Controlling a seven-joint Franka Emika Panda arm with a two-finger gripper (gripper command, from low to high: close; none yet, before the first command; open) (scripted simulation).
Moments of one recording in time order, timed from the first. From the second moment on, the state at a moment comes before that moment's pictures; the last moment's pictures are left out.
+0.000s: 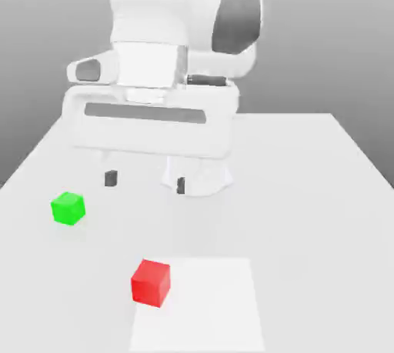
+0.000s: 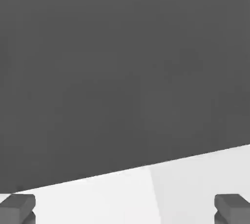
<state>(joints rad) -0.11 -0.16 -0.04 -2.63 -0.03 2.66 0.90</state>
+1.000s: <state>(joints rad) -0.34 -0.05 -0.13 -2.79 -0.10 2.74 1.03</state>
